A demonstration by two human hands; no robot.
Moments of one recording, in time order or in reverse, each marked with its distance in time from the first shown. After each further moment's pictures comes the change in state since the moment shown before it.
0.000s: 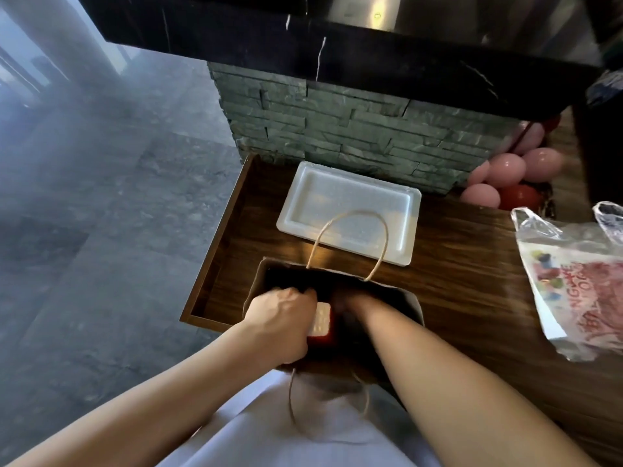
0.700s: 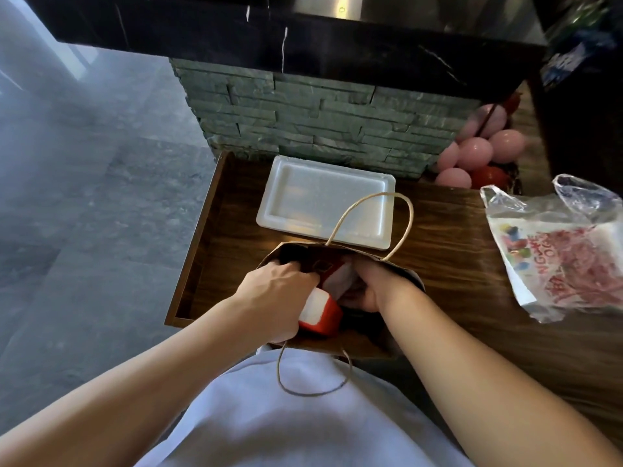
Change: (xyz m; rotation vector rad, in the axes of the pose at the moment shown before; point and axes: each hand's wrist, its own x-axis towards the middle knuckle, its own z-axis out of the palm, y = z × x) left_hand 0.001 0.001 -0.019 0.055 0.092 0.233; right_hand -0.020 0.046 -0.015 1.301 0.065 0.261
